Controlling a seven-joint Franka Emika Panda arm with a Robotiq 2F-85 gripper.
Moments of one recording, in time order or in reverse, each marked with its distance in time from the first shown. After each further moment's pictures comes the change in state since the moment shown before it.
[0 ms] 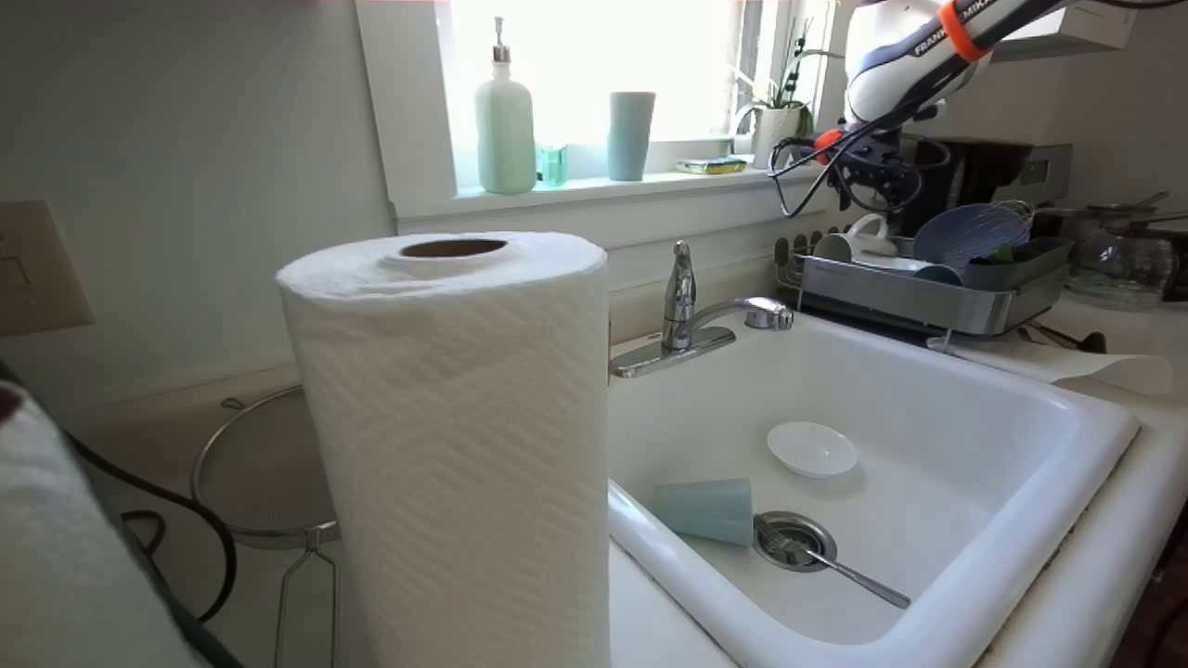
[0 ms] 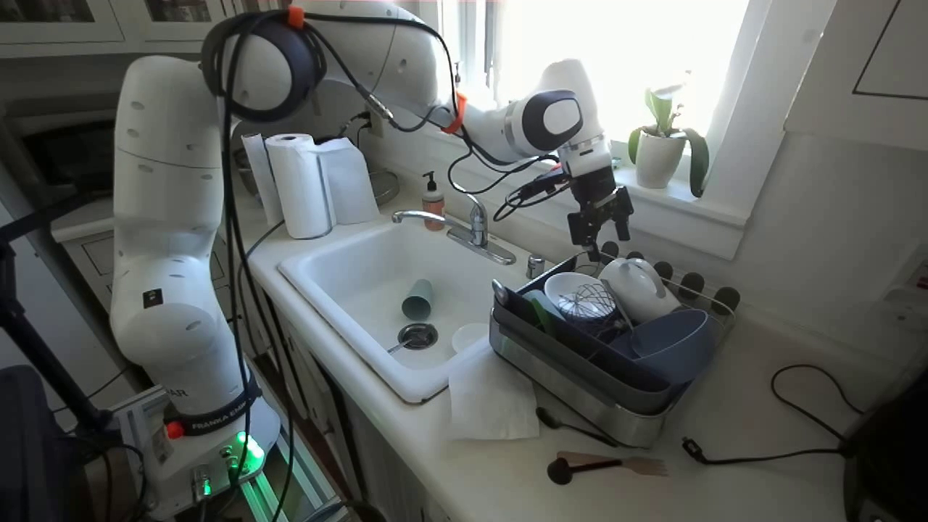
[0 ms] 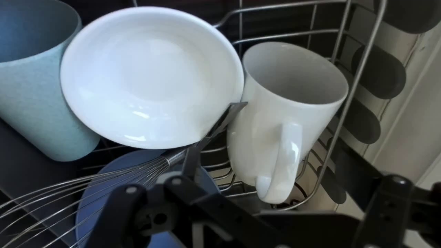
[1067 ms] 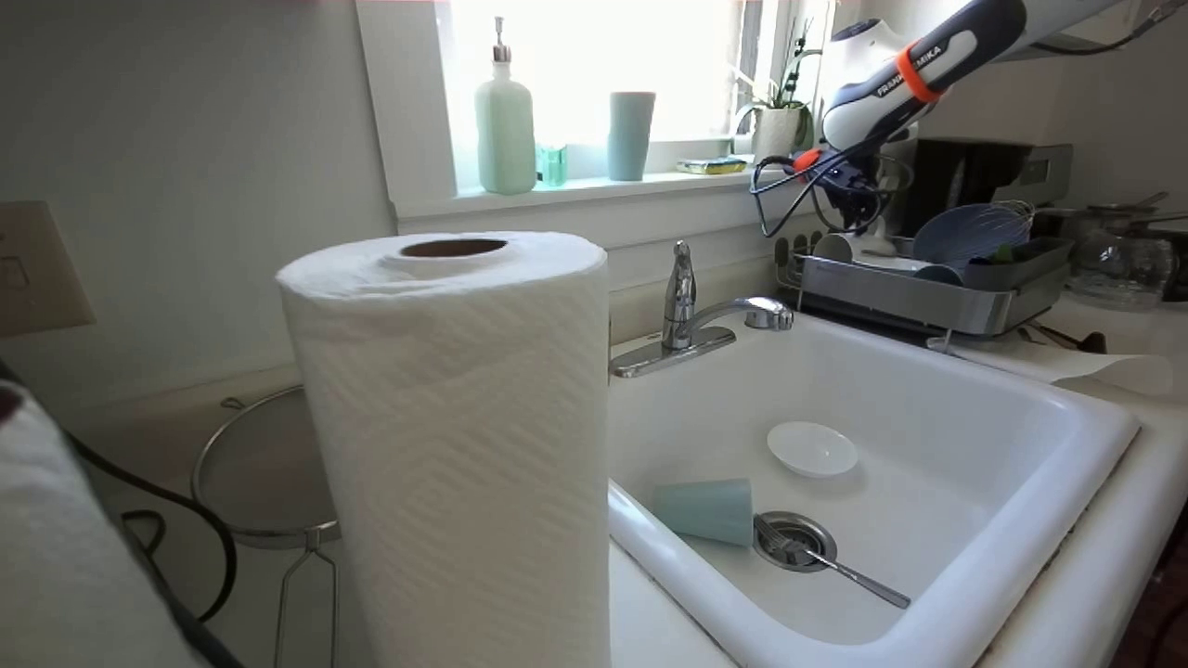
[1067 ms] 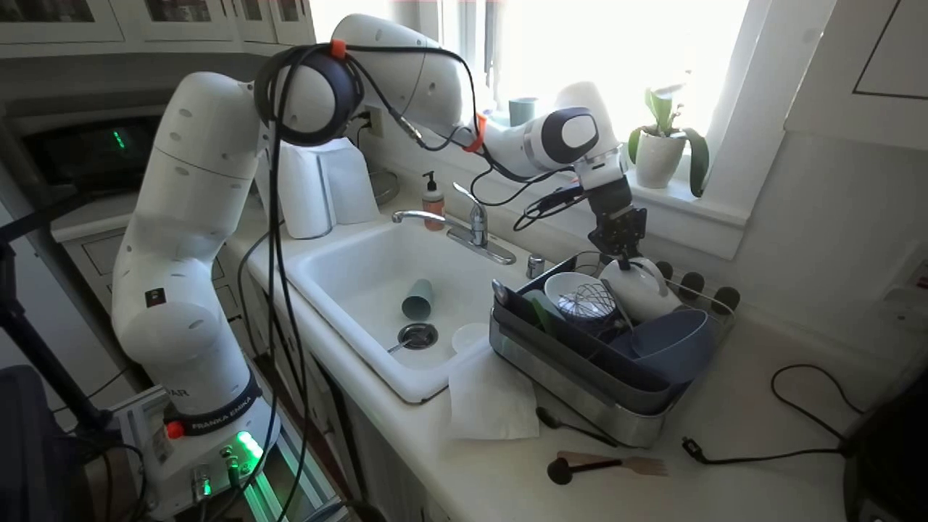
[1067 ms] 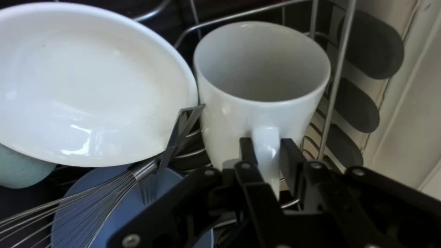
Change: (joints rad) arm 0.025 0.169 -0.057 0.171 -0.002 -0.018 0.129
